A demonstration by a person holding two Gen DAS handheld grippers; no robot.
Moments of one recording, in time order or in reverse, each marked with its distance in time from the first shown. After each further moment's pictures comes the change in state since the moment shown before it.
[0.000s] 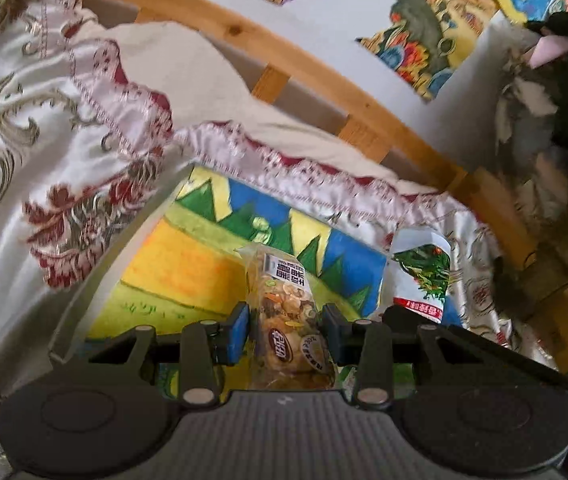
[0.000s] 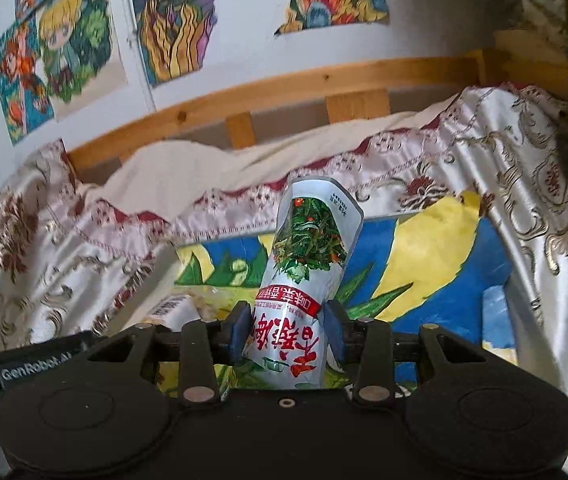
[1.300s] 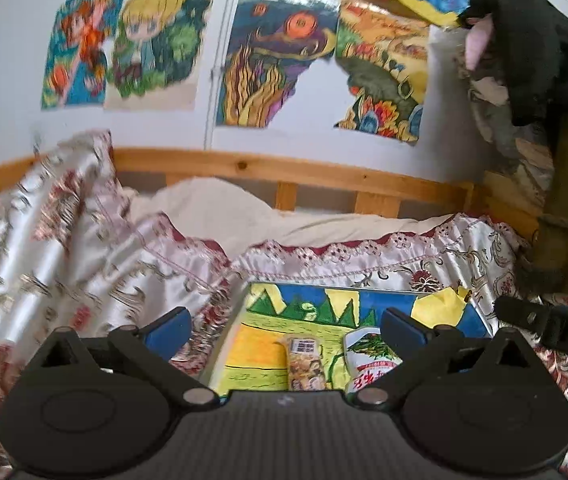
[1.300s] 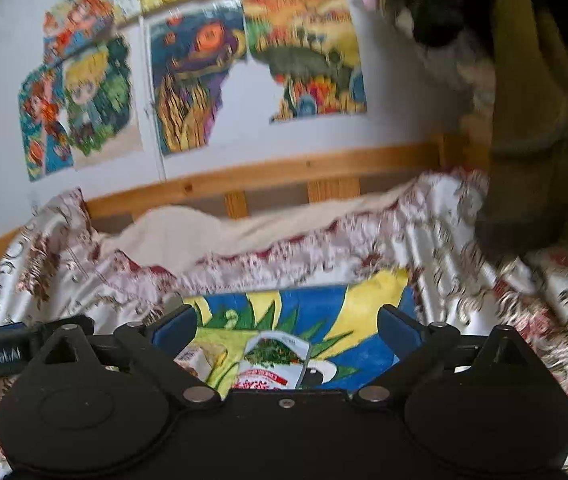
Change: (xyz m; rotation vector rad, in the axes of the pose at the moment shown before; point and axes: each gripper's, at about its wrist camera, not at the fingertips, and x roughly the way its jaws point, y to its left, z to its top) left arm -0.140 -0.085 -0.014 0.365 -0.273 0.287; right arm -0.149 -0.010 0.005 -0.055 -0.237 -0.037
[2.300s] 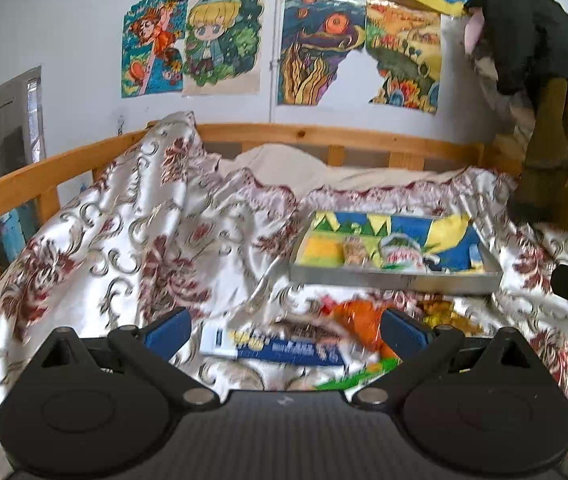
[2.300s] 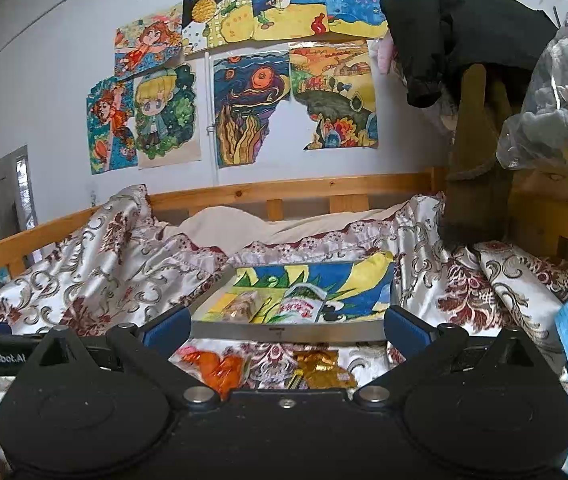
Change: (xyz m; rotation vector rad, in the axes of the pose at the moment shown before) left arm -0.197 0.028 -0.072 0.014 0.104 0.138; right arm -0.219 0.032 -0.072 -0.075 -0.019 0.047
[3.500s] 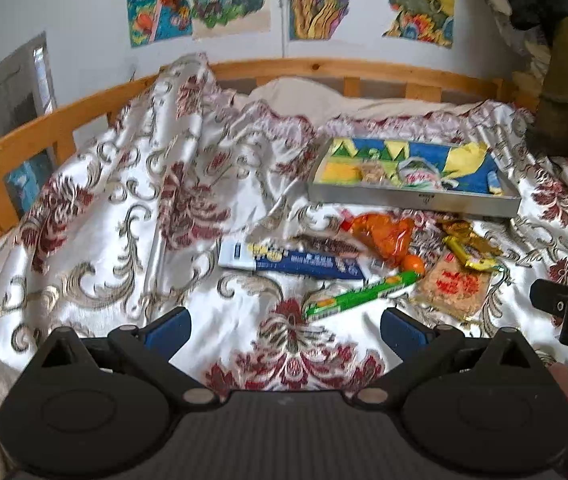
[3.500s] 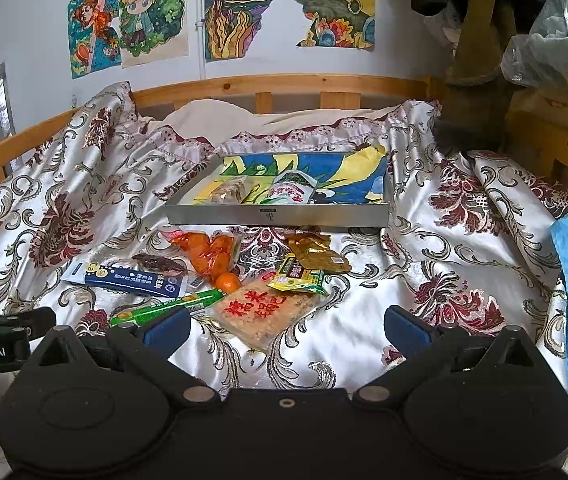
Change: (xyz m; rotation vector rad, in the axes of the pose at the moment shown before) left arm 0.000 -0.004 -0.033 0.026 0.197 0.070; right arm 0.019 0.017 -0.035 -0.040 0.296 -0.070
